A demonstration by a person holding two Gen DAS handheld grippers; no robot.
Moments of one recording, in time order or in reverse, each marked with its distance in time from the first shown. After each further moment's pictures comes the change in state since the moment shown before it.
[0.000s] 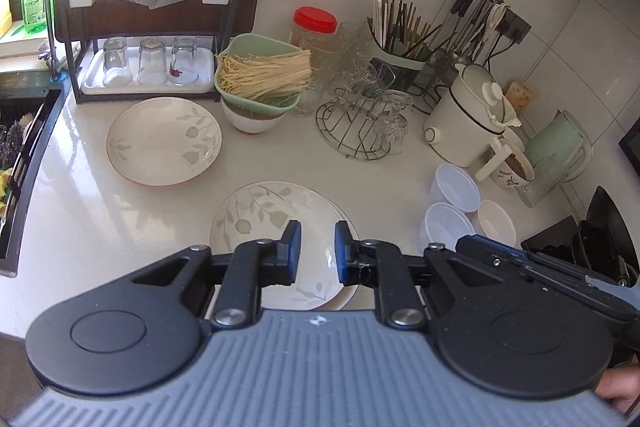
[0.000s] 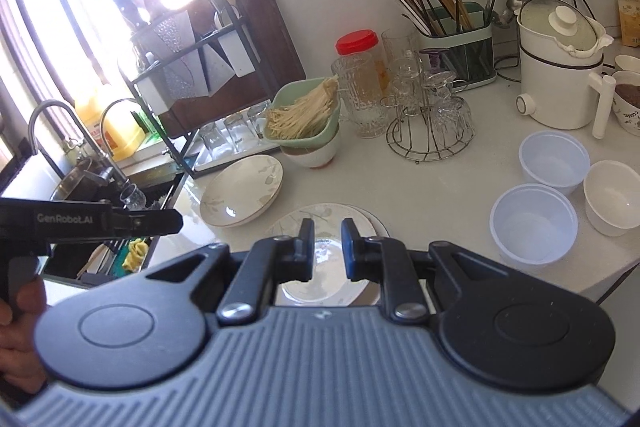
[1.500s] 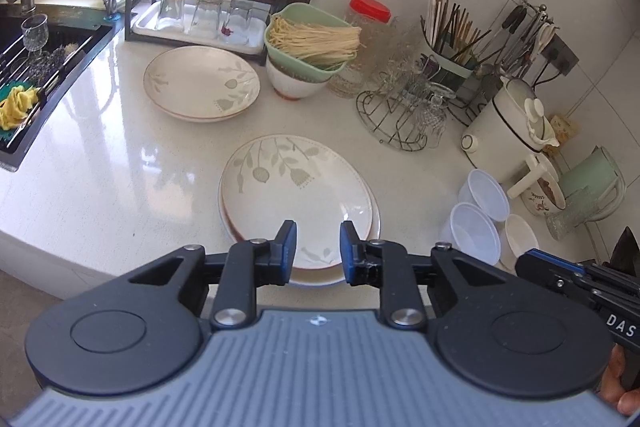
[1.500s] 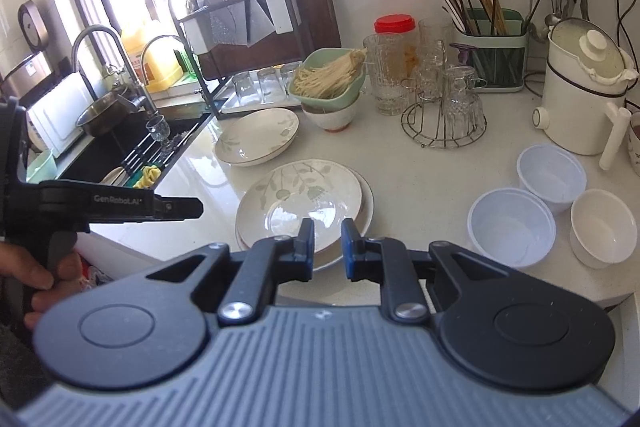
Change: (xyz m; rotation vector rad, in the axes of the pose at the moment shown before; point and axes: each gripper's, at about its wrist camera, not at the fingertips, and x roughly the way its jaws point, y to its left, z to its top) left arm 0.020 -0.009 -0.069 -0.183 -0.065 0.103; right arm -0.028 -0.031 -0.018 -0.219 0.078 0.102
